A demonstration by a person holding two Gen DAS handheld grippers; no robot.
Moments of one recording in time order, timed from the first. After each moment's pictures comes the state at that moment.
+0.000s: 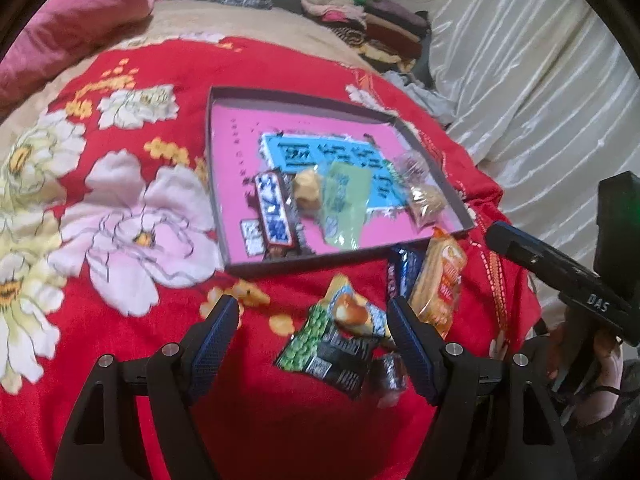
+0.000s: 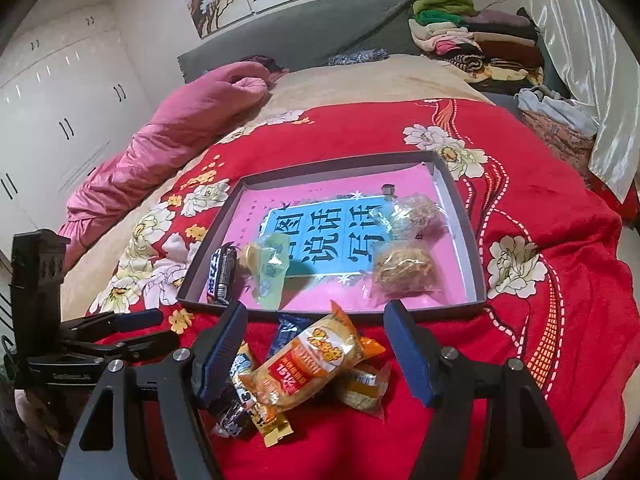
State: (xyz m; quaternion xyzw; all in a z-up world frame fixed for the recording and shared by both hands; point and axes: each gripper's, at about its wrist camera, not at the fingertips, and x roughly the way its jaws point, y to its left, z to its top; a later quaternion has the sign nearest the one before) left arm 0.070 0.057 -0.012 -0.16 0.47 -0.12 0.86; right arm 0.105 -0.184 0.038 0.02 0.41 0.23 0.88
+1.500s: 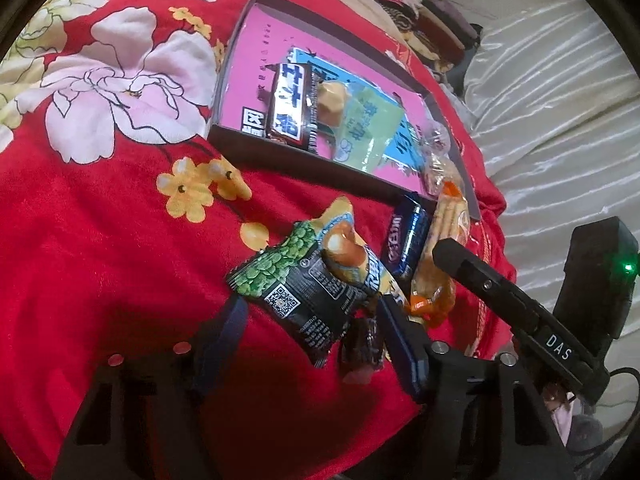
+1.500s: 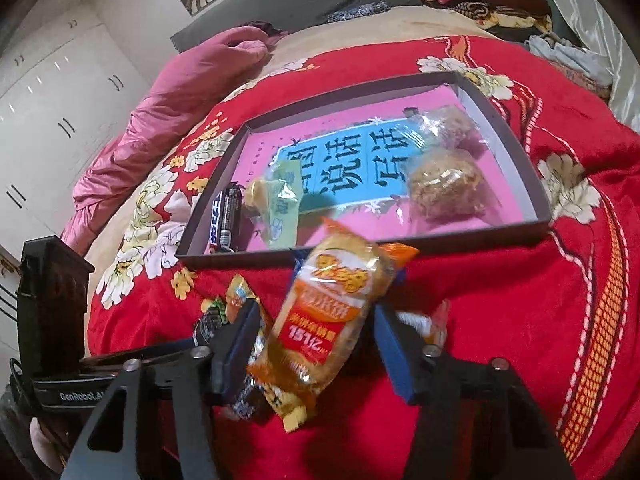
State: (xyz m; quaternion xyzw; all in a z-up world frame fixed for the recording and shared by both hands) left arm 0.062 0.039 -0.069 -0.29 0.52 -0.10 0.79; right arm 0.108 -0.167 -0.016 0.05 0.48 0.25 0.84
